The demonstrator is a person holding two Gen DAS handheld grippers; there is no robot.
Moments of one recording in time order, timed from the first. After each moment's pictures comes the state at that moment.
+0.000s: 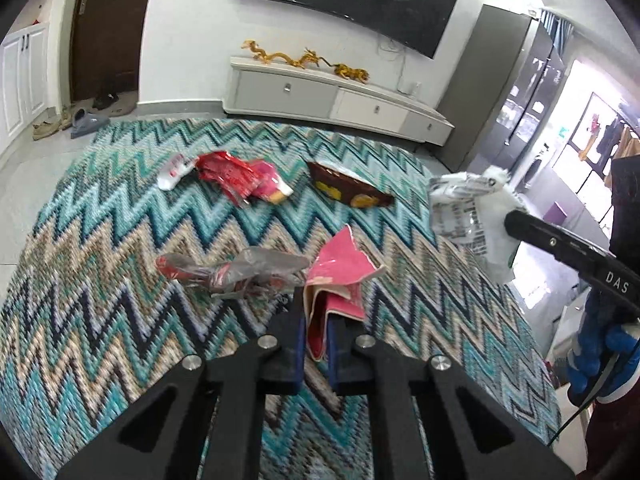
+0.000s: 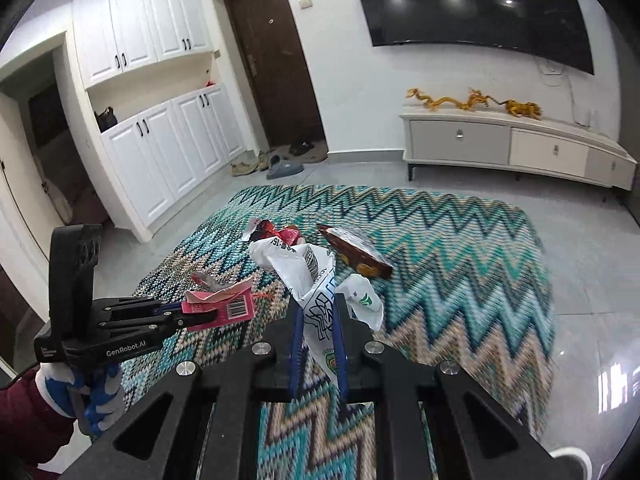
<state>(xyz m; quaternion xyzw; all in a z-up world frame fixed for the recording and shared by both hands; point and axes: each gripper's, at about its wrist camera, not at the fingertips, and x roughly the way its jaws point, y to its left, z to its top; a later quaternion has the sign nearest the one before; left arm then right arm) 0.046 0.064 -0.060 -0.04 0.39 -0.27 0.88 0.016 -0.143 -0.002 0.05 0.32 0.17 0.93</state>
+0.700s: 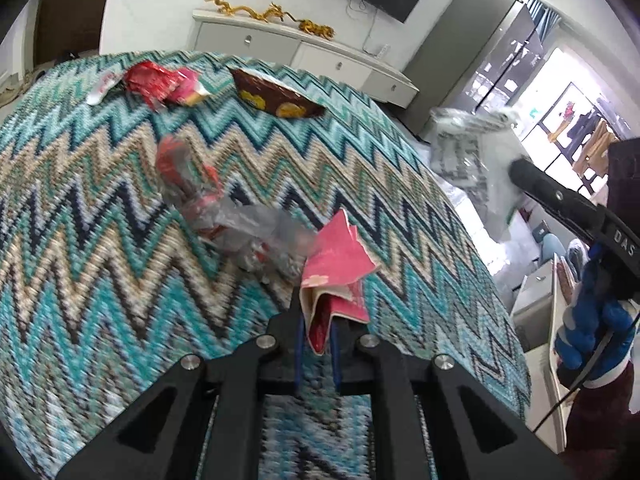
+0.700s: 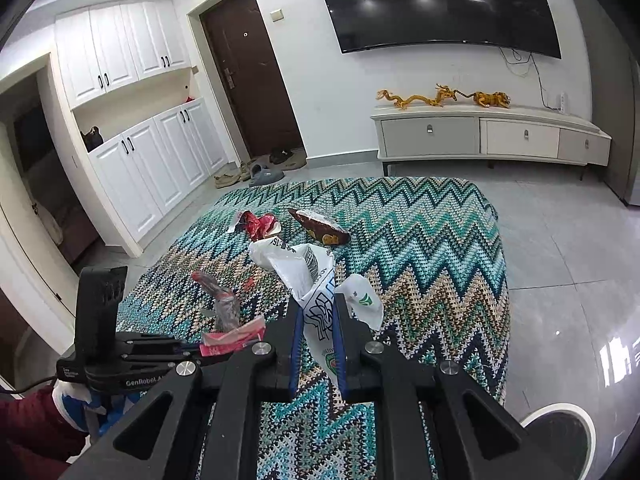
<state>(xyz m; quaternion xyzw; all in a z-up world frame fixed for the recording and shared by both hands) 0.003 0.019 -0.099 -0.06 0.46 -0.34 0.82 -0.040 -0.182 -0.004 0.08 0.32 0.14 0.93</state>
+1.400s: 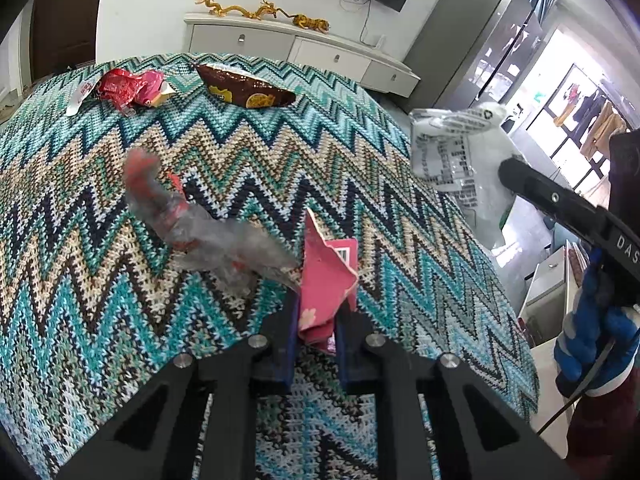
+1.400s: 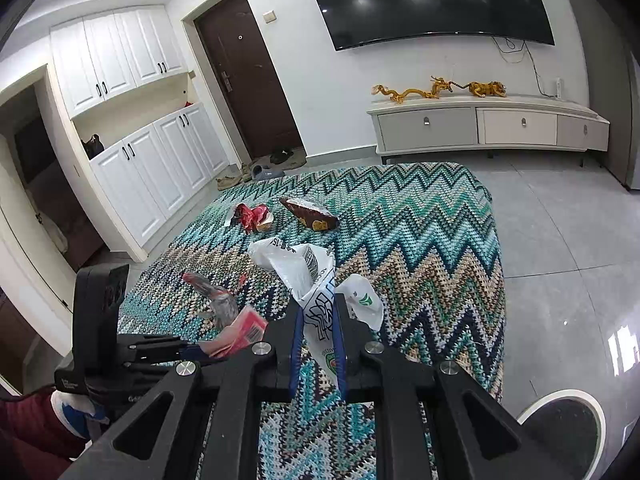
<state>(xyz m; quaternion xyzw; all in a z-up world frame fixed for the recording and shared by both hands) -0.011 -0.013 -0.095 -0.03 0.46 -0.33 0.83 -0.055 -0.201 -0.020 0.10 0.32 0.14 0.93</state>
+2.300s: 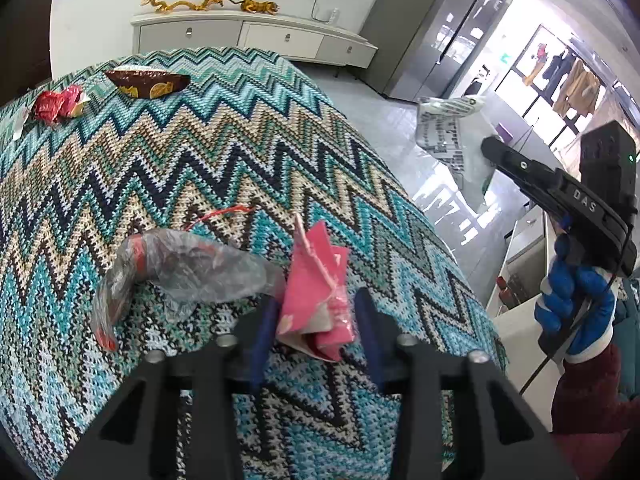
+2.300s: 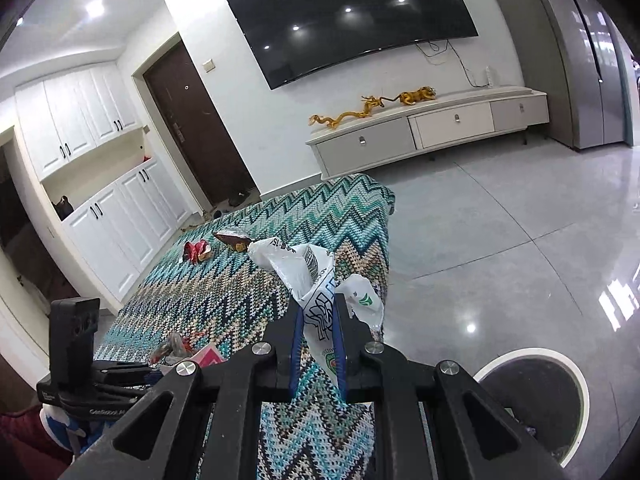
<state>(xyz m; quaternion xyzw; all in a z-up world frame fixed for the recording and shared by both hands) -0.063 -0.068 -0.086 0.02 0.47 -0.39 0.79 -0.127 -0.308 -0.027 0.18 0.27 0.06 0.94</state>
